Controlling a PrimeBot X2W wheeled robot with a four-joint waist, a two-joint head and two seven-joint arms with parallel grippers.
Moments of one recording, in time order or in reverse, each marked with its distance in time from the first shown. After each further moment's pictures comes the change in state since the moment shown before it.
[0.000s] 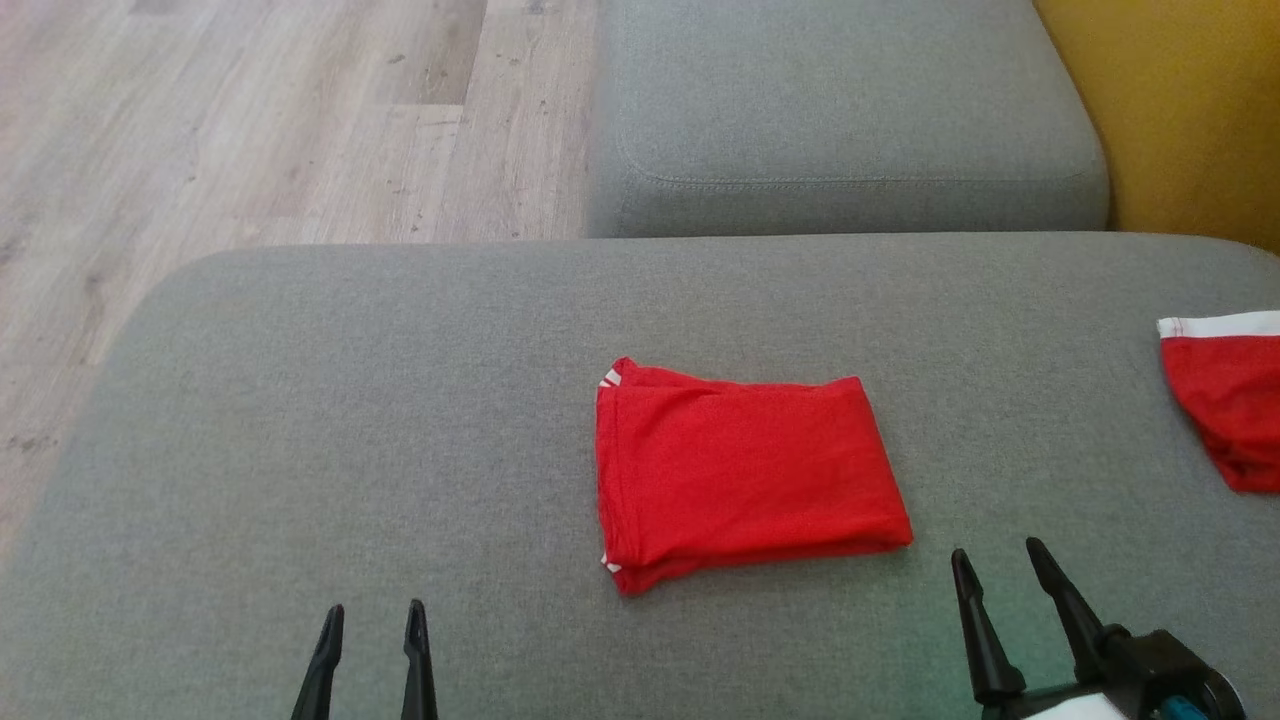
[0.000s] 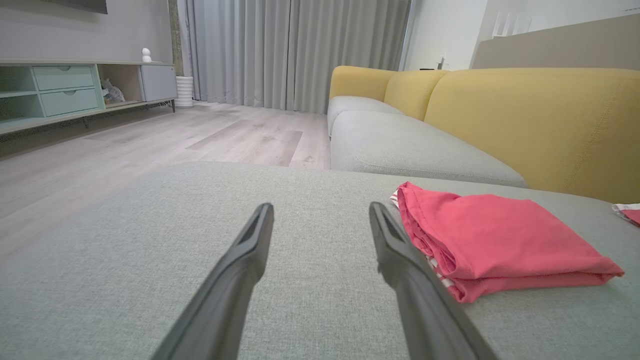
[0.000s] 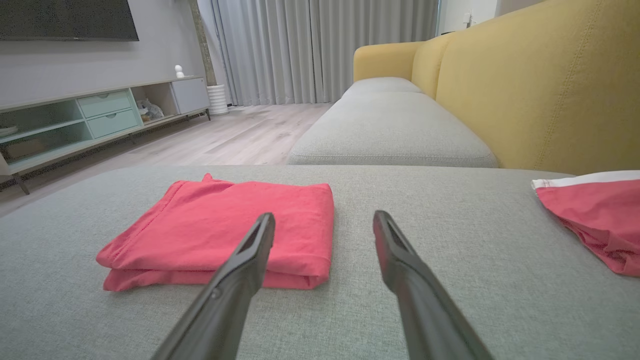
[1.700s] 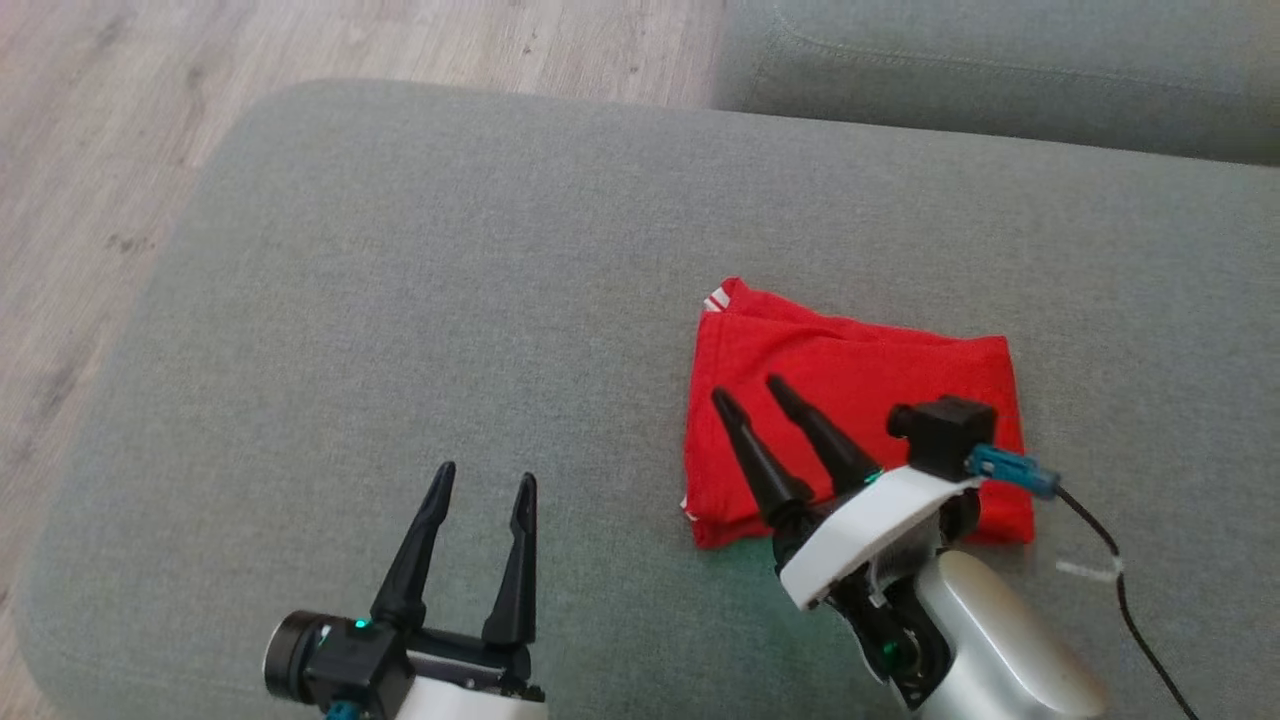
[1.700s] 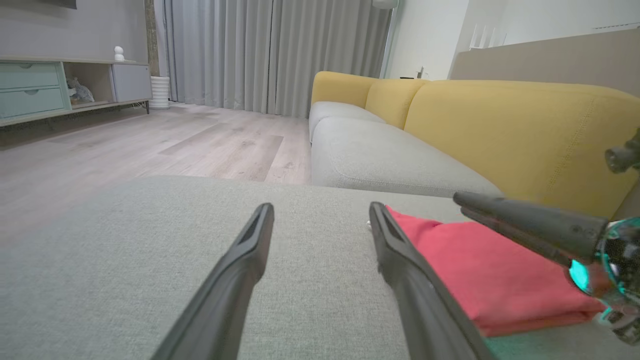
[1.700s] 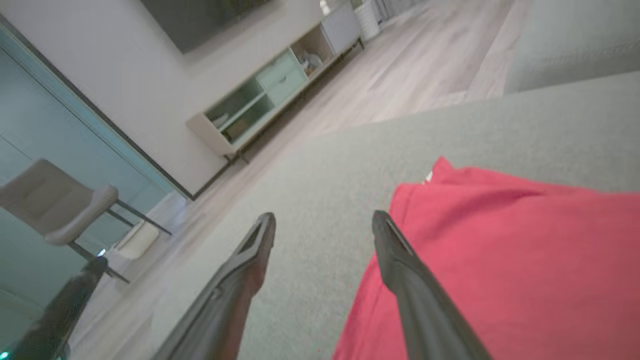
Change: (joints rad) left arm -0.207 0.001 -0.166 -0.033 -0.011 -0.050 0.001; right arm -0.467 0.020 0.439 0.148 0.534 0.000 0.233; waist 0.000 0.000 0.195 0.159
